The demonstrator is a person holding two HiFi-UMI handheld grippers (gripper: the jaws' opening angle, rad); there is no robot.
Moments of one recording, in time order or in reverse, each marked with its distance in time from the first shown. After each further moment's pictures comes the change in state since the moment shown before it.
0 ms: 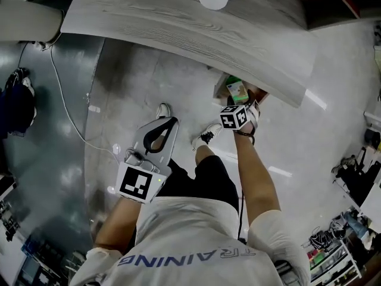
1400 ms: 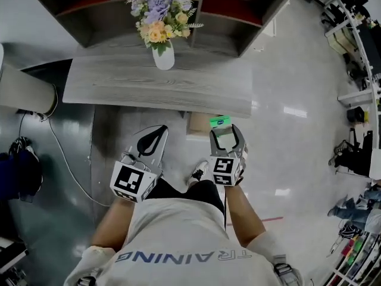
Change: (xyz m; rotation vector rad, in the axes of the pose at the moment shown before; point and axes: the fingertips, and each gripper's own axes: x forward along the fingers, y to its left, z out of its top) left arm -0.006 -0.042 0.140 0.216 -0.219 -0.209; right arm -0.282 -0.100 0.079 0.361 -0.505 -0.169
